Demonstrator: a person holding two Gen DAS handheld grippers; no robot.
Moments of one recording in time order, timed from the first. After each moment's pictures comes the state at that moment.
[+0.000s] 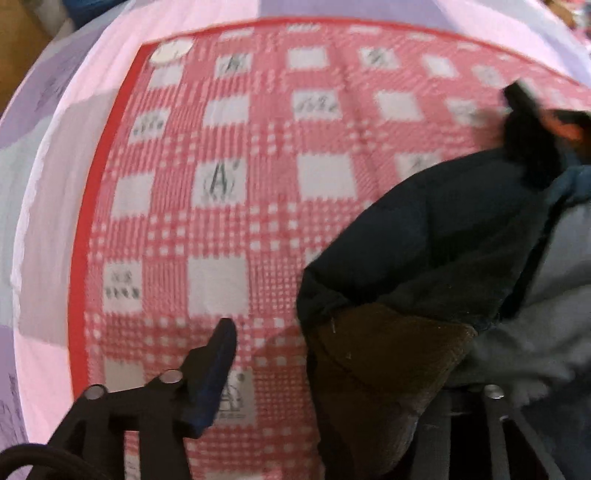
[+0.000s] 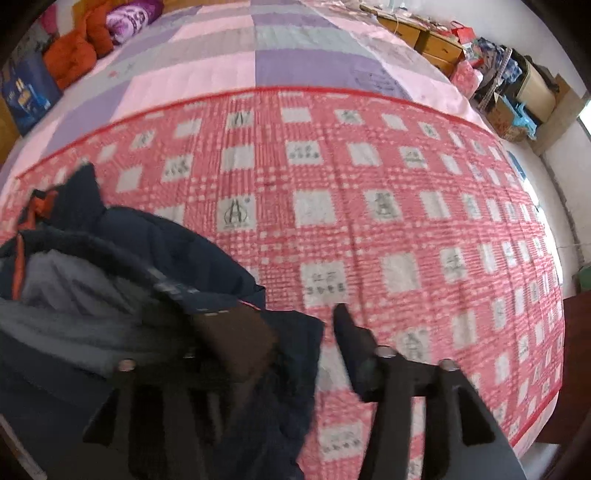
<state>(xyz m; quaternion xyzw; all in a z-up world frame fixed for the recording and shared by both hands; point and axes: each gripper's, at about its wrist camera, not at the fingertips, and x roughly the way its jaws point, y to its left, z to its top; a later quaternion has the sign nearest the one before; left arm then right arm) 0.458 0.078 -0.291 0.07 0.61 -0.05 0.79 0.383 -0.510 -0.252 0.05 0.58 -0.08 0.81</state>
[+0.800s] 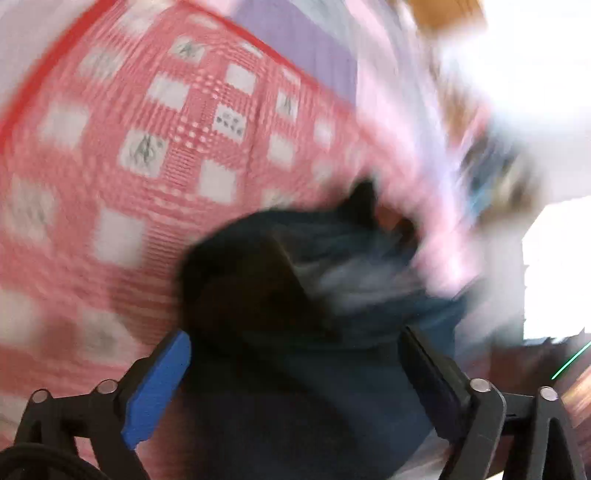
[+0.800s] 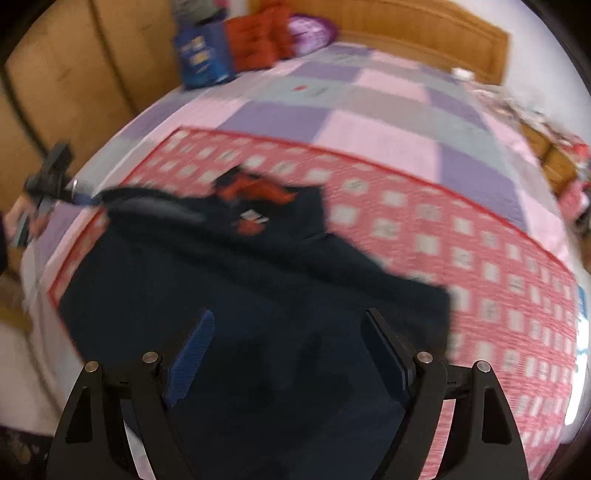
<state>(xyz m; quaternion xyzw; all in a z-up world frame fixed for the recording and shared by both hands) 0.457 0.167 -0.258 -0.36 0.59 -0.19 0.69 0.332 -0.332 -0.160 -0.05 0.51 0.20 0.84</state>
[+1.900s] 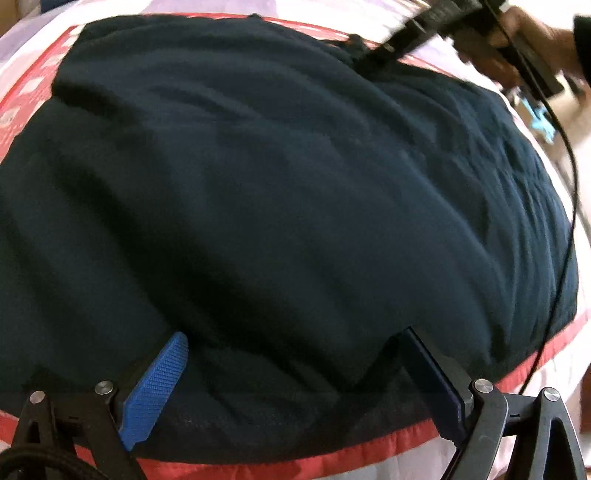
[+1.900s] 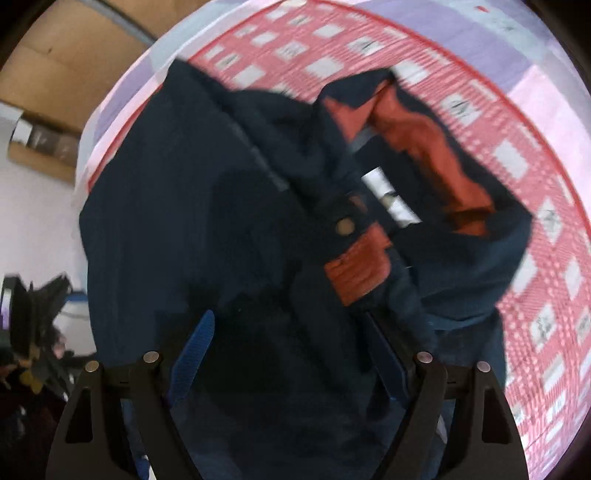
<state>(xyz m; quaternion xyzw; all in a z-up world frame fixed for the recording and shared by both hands) 0.223 -0.086 -0.288 -0.05 0.56 -0.13 0.82 0.472 -0.218 -0.292 -0.16 0.65 0.42 0.61</state>
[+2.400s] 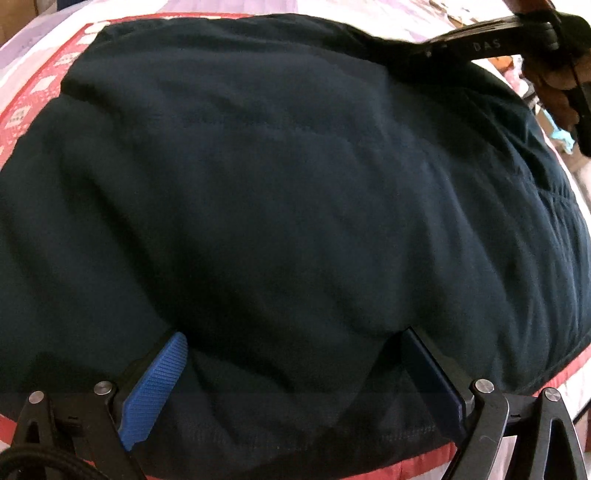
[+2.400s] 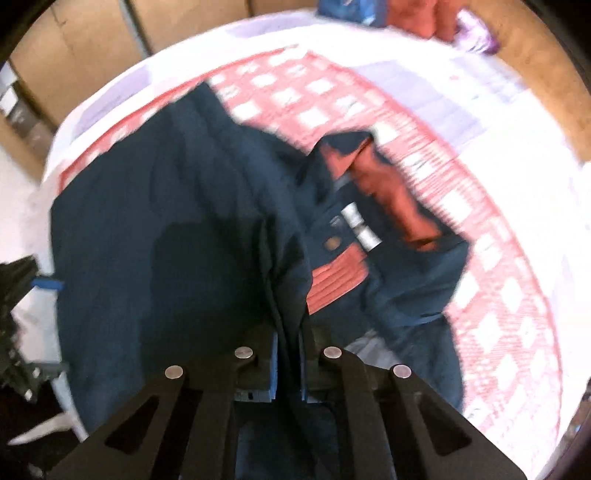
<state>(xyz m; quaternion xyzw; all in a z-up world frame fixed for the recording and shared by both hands) 0.236 -0.101 -0.297 -0.04 0.55 -0.10 0.82 0.413 -0.222 -0.248 -0.24 0.51 0.36 0.74</state>
